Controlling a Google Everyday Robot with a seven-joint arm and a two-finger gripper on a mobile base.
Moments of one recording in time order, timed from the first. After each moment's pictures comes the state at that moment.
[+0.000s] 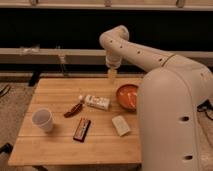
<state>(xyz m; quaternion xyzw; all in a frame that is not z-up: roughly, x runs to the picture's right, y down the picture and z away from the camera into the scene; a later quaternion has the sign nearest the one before) 0.050 -0.093 0.832 -0.23 0.03 0.09 0.97</state>
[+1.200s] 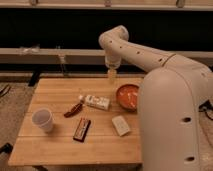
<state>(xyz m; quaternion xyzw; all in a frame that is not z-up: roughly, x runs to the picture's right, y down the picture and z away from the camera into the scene) 0.035 -0.089 0.825 -0.23 0.02 0.05 0.97</state>
